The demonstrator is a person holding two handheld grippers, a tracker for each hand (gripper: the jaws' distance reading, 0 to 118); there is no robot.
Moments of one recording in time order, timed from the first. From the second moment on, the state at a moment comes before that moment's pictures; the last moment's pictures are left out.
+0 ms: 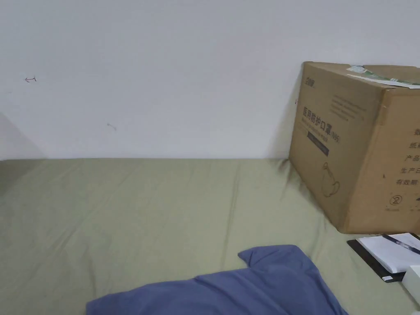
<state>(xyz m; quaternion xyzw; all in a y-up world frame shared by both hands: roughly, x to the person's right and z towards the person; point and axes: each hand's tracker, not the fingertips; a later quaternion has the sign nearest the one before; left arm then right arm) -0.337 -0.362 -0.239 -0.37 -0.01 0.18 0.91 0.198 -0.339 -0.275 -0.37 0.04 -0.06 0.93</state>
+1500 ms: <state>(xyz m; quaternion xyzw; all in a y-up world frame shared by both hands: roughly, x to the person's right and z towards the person) -0.344 -0.426 -0.484 -0.41 0.01 0.04 0.91 0.219 -0.350 -0.509 -0.43 0.11 -0.17 0.88</state>
